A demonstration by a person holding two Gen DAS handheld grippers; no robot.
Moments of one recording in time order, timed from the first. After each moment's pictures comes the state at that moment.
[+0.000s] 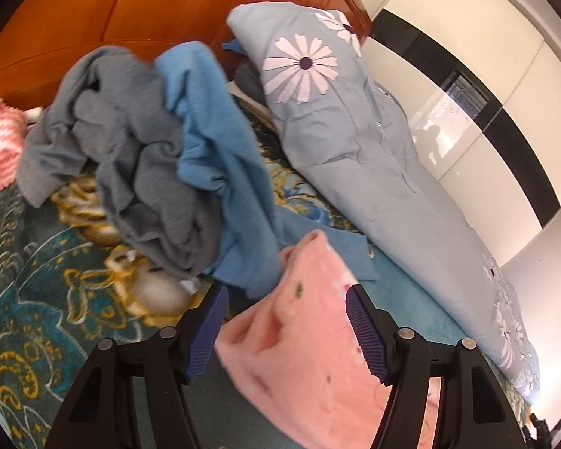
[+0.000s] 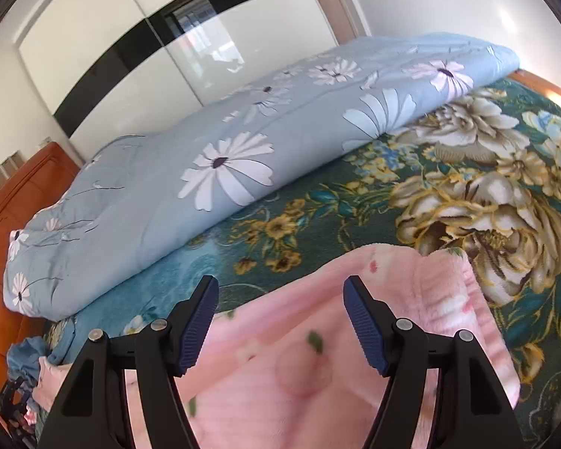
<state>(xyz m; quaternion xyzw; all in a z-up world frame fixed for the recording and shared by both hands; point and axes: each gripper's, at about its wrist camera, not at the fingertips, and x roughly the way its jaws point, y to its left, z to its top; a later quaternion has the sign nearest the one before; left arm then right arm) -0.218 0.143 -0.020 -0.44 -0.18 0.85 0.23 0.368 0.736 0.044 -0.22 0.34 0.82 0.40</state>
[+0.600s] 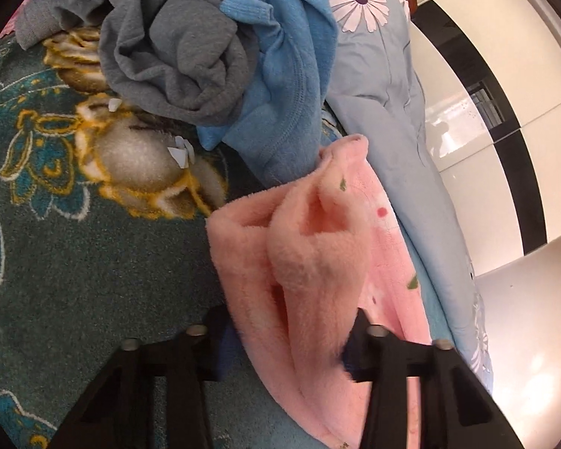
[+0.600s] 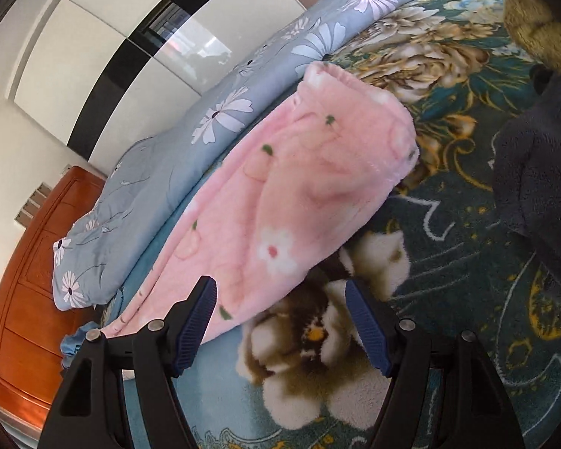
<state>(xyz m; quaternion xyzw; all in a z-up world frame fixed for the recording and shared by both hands) -0.222 0.171 -0.096 -0.52 -0.26 0.78 0.23 0.472 0.637 -0.026 -0.17 0.49 0.77 0.36</state>
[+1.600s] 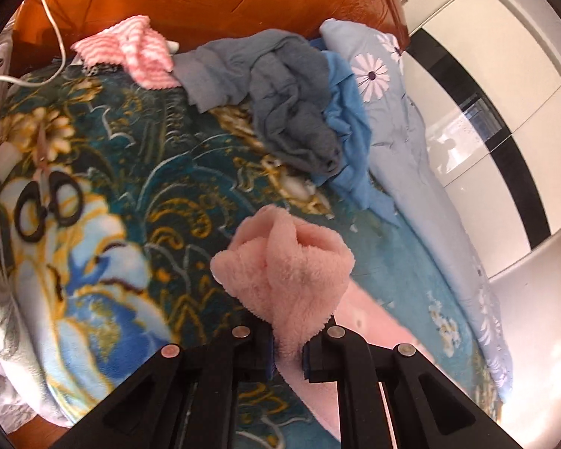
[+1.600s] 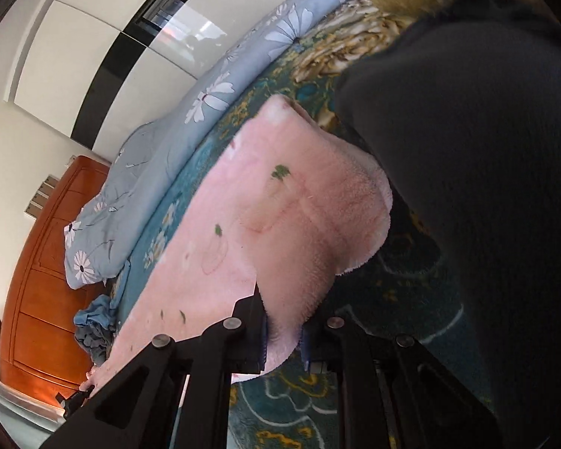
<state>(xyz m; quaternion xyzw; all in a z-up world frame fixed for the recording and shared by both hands) -0.105 -0.037 -0.039 -0.48 -0.24 0.82 0.20 0.550 0.583 -0.039 -0.22 0.51 0.76 0.33</state>
